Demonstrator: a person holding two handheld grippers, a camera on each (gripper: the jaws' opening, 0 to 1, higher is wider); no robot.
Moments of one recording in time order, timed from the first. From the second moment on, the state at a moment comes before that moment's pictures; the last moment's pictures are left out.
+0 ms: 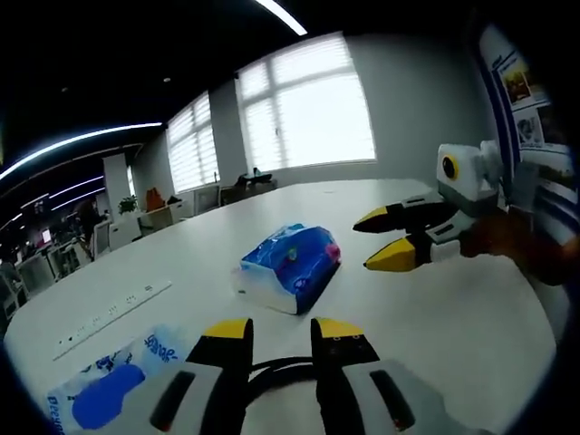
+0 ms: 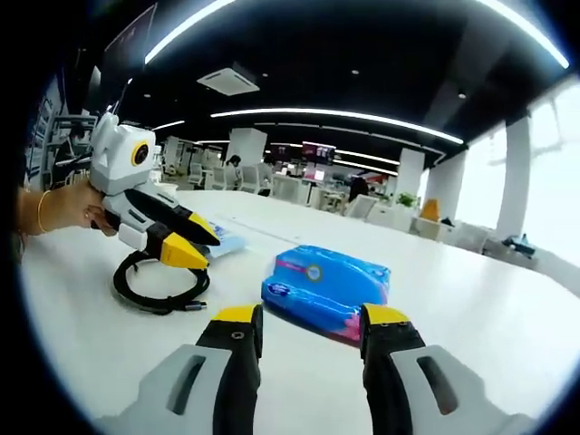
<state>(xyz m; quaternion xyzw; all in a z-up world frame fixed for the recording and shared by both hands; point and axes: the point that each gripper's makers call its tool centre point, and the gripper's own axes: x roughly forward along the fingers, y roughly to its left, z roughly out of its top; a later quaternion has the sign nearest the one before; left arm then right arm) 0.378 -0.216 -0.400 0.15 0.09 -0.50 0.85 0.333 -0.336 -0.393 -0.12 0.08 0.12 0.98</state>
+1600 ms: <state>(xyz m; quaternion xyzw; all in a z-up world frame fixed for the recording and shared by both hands) 0.403 -0.254 -0.403 0.10 0.11 -0.50 0.85 0.378 -0.389 -0.392 -0.07 0.09 0.06 0.99</state>
